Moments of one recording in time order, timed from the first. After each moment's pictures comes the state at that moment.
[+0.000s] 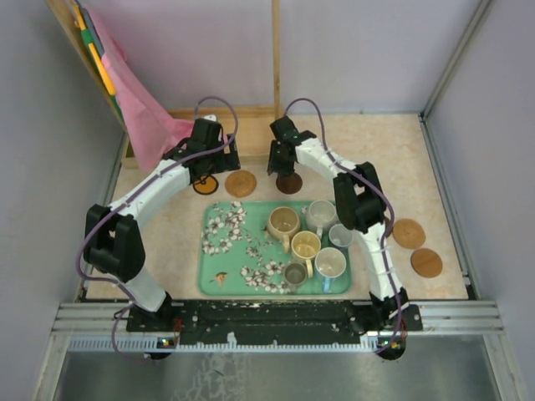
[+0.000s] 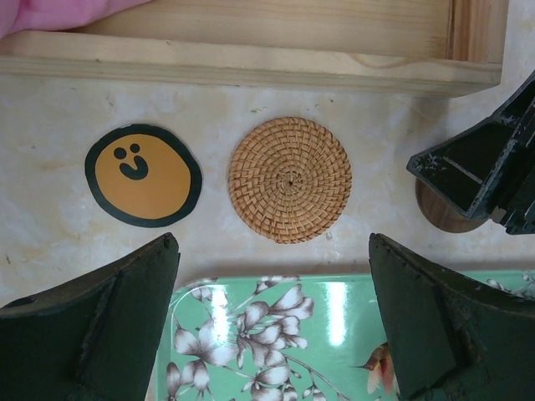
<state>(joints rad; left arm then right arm) -0.42 1.66 1.36 -0.45 -0.22 -0.44 0.54 2.31 1.94 -0.66 -0.02 0.61</state>
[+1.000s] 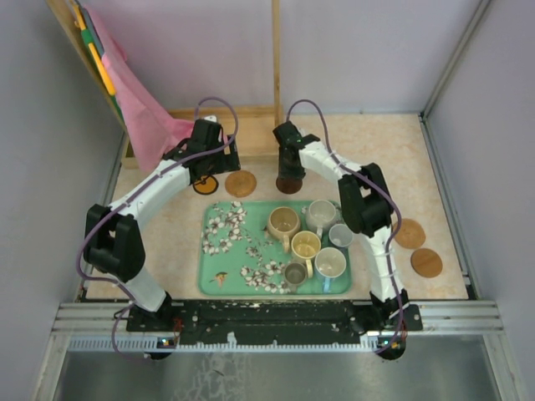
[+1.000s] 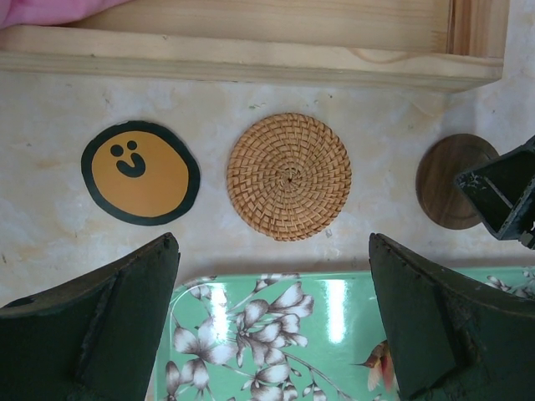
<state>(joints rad) -0.42 1.66 1.35 -0.45 -0.22 -0.44 0.54 2.23 1.83 -0.68 0.17 0.51</state>
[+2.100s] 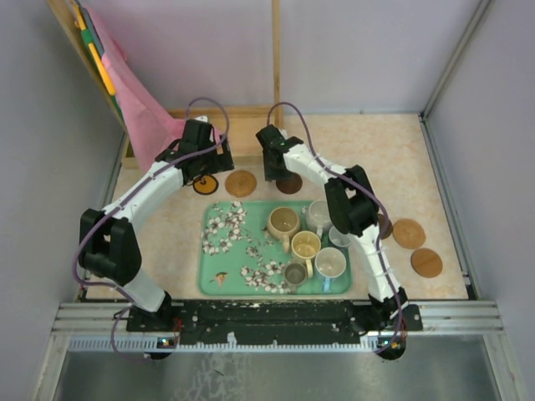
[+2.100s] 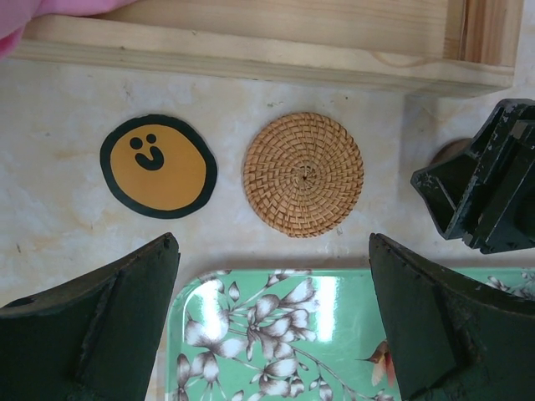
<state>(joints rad) -0.37 1.63 1.32 -0.45 -0.18 -0.45 0.62 2.33 1.97 -0.70 0.20 0.46</state>
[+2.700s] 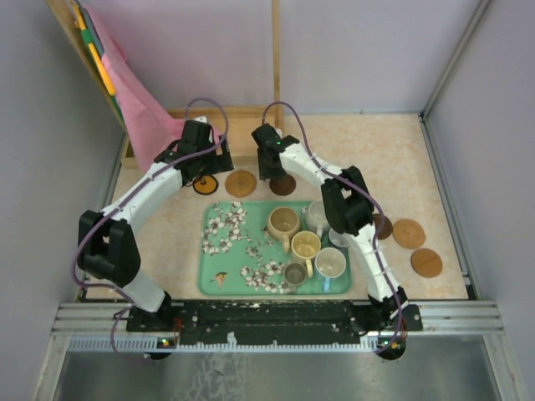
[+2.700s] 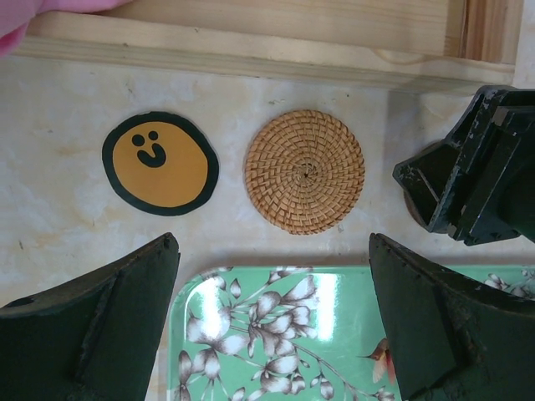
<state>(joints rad) -0.37 1.62 1.31 -0.45 -0.18 -0.45 0.63 2.38 2.05 -0.72 0.15 0.47</state>
